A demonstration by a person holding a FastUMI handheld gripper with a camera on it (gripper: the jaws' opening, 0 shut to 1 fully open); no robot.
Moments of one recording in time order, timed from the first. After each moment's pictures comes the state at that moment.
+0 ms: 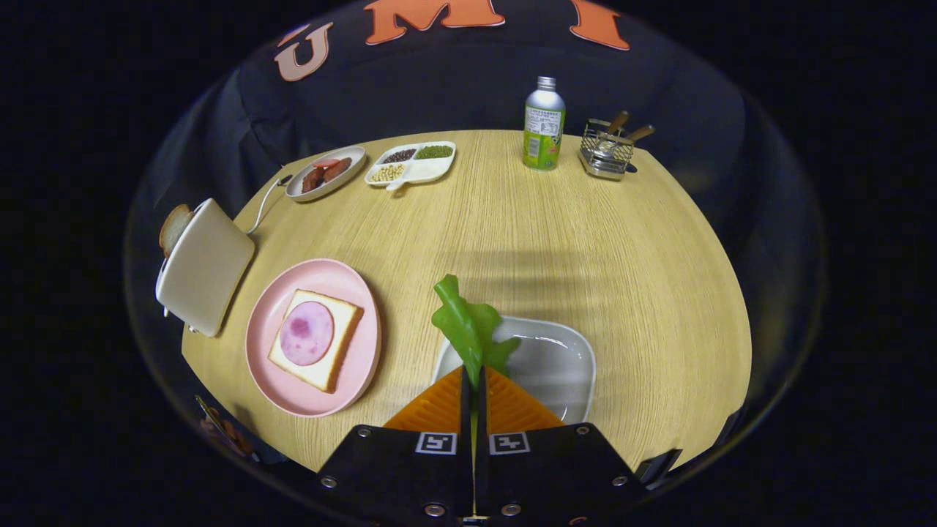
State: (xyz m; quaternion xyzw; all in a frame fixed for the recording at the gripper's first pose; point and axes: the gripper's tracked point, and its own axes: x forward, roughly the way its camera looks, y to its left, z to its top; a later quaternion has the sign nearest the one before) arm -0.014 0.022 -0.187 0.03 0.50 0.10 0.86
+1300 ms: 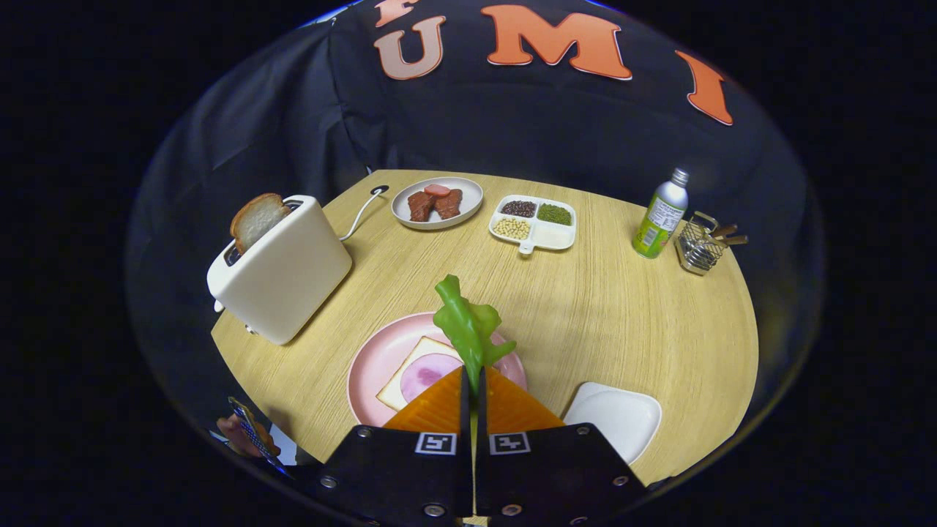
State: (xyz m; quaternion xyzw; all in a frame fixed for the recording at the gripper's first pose) arm 0.006 0.163 -0.124 -0.03 0.43 0.22 0.87
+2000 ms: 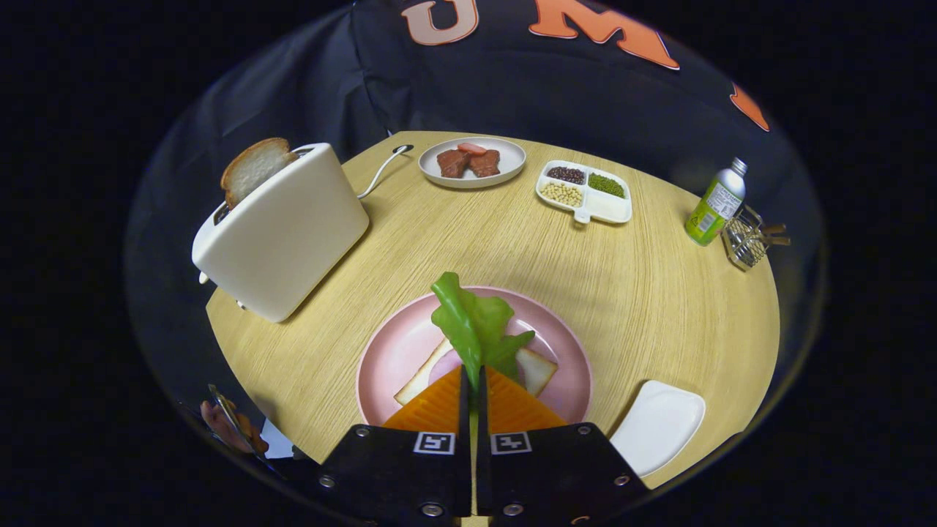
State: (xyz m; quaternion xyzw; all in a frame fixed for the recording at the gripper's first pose) arm -0.014 0.213 -0.174 -0.05 0.48 0.26 0.84
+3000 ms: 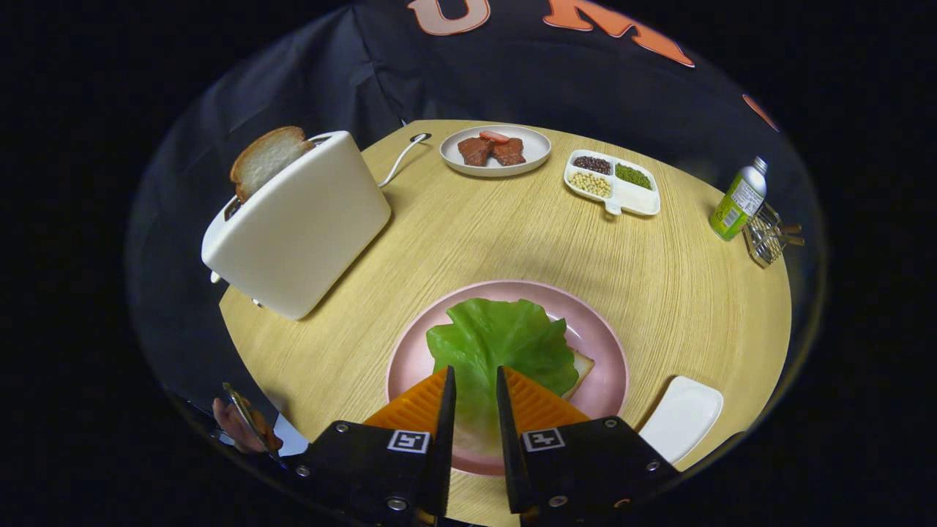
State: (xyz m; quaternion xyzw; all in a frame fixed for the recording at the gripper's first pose) arm -0.019 0.238 -0.156 -0.03 0.49 0.28 0.82
